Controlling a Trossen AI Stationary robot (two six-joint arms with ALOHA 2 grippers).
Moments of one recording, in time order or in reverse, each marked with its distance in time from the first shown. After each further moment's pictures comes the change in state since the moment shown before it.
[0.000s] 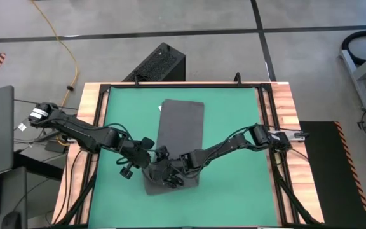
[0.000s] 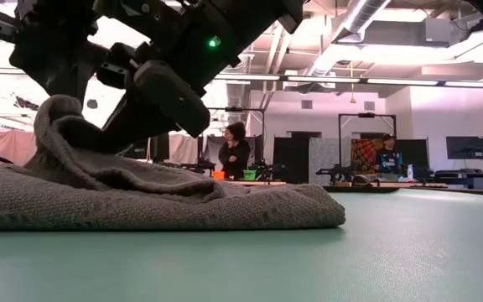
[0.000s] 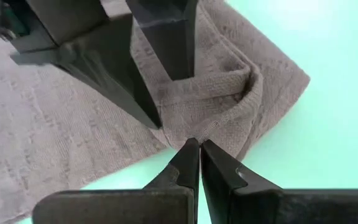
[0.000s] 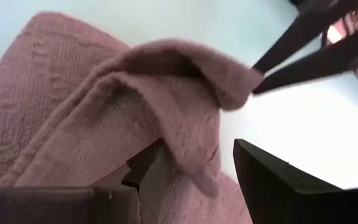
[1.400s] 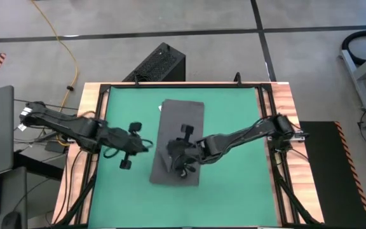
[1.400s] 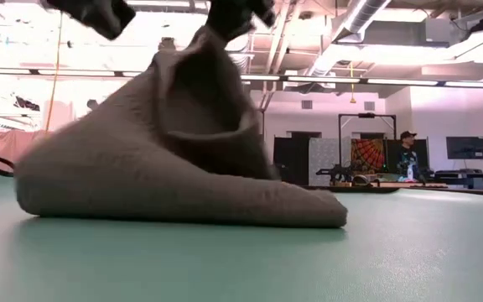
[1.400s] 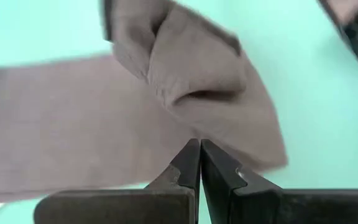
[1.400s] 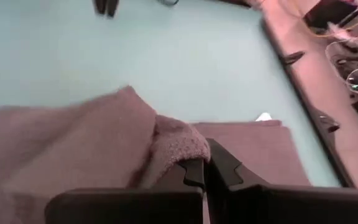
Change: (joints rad) left arm -0.003 -0.263 0.087 -0.039 -0.257 -0.272; right arm 0.014 -0.320 0.000 -0.434 0.331 0.596
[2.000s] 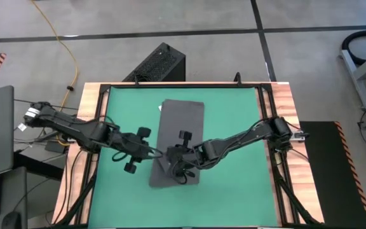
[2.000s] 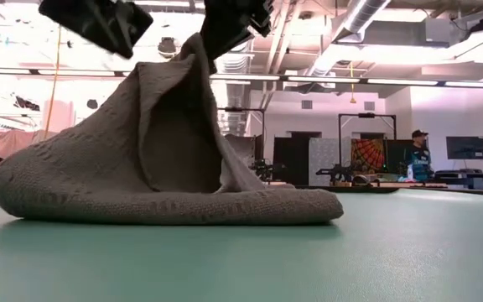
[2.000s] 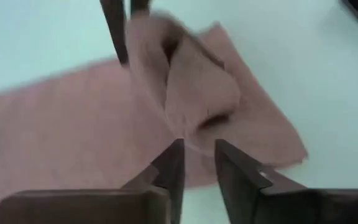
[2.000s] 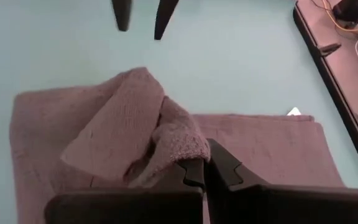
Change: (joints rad) left arm 0.007 0.160 0.011 0.031 0.080 0.133; right arm 0.019 0.044 -0.001 0.001 -0.073 0.019
